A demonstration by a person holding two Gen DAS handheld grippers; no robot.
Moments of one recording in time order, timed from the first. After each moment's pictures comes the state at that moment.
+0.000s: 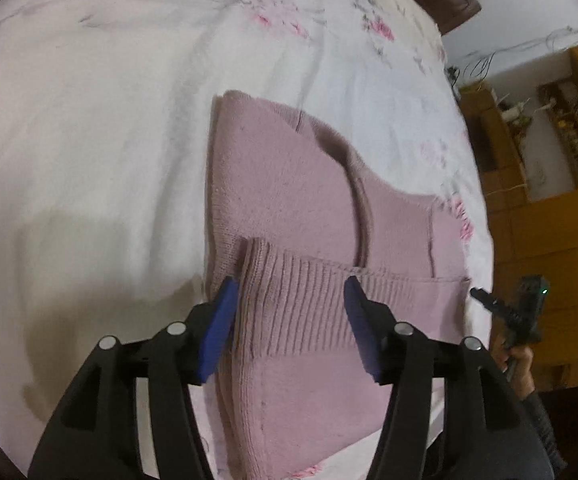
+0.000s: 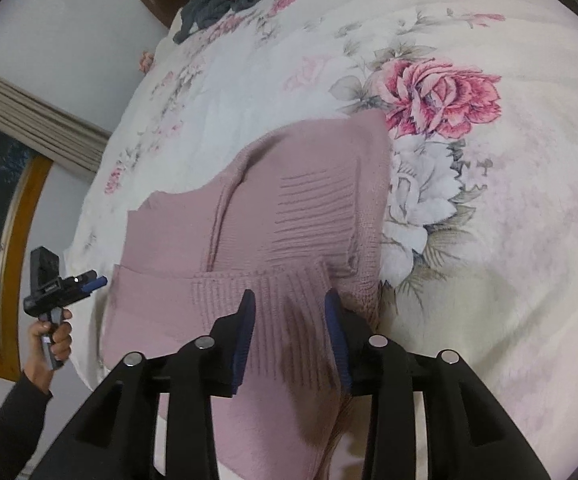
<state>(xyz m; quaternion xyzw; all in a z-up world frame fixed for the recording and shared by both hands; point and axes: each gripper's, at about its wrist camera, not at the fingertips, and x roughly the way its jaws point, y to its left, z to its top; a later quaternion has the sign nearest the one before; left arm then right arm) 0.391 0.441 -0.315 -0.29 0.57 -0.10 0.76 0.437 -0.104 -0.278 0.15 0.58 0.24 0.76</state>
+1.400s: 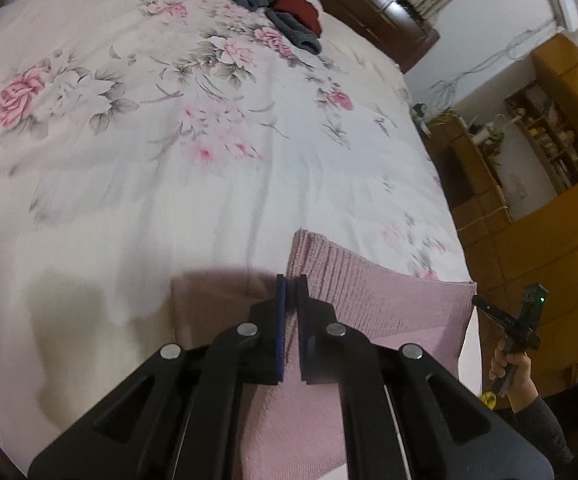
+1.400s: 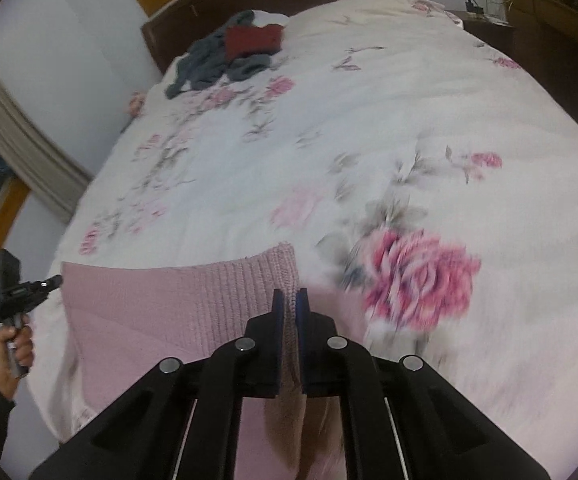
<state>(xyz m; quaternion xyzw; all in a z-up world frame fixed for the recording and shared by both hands) 0.499 0.462 -0.237 -0.29 0.47 -0.12 0.82 0.528 -0.096 -0.204 0.11 0.49 0.18 0.85</state>
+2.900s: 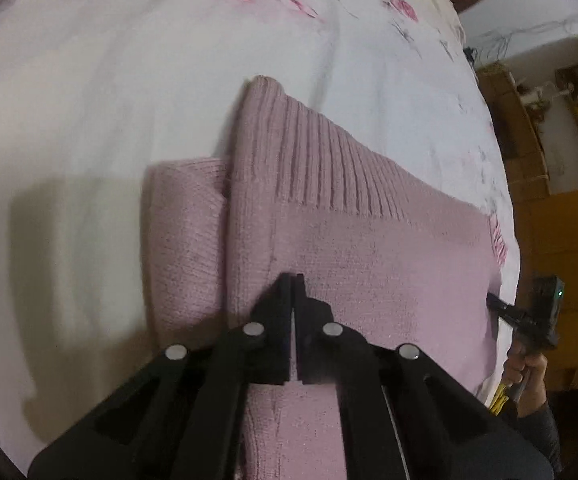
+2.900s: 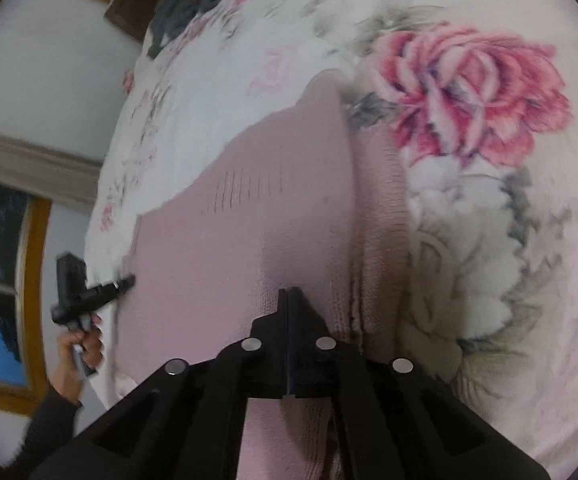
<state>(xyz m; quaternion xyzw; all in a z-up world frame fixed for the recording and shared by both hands) 0.477 0.439 -0.345 -0.29 0.58 -0.10 0.75 0.500 -0.116 -0.324 0.24 0.59 0.22 0.74</state>
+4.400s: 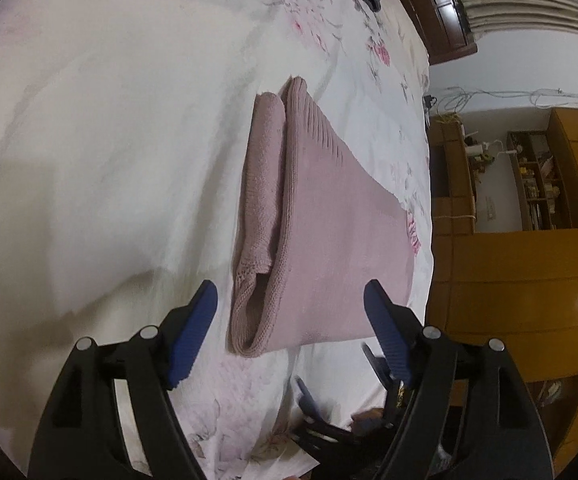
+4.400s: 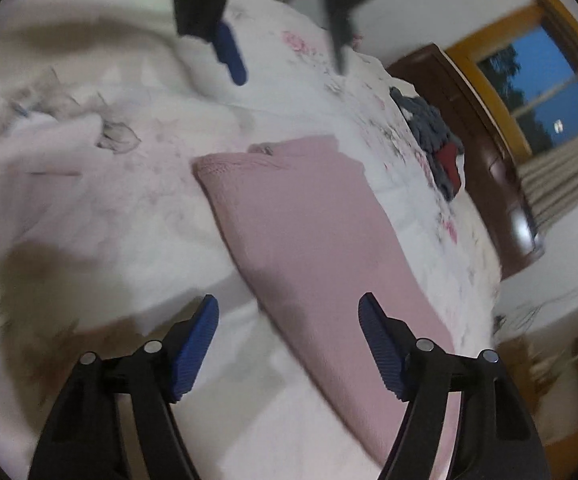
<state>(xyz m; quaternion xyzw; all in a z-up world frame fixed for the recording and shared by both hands) 0.335 0.515 -0.321 -0.44 0.54 -0.16 0.70 0.235 0.267 -0.346 -0.50 0.26 0.24 0.79</state>
